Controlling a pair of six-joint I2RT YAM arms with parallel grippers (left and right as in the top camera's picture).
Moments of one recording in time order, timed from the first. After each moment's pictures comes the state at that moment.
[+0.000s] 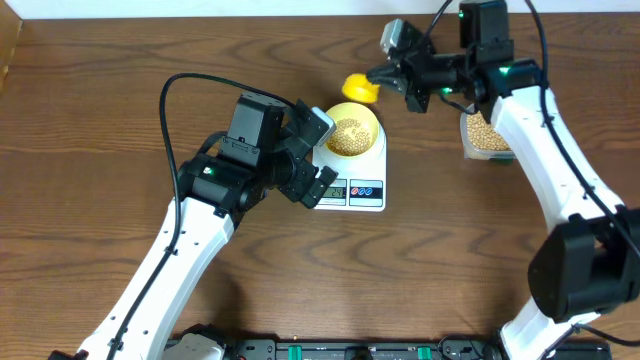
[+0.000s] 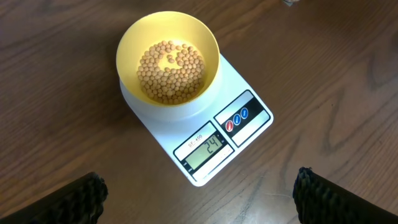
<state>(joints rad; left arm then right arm) -0.39 1.34 1.17 -0.76 0.28 0.26 0.20 1.84 1.61 -0.51 -0.86 -0.67</state>
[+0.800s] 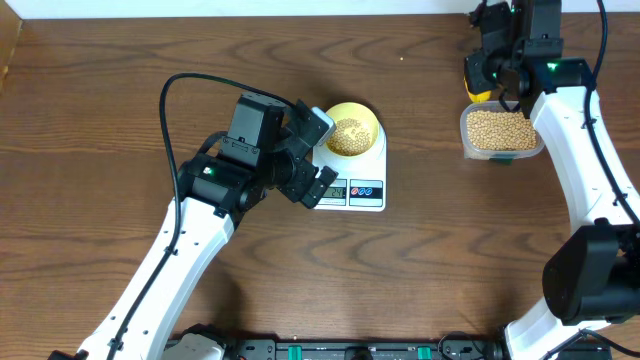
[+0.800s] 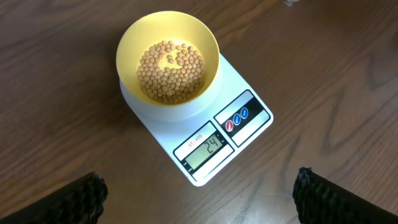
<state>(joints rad) -0.39 1.34 1.17 -0.76 0.28 0.26 0.06 1.81 1.61 -0.63 -0.08 -0.19</state>
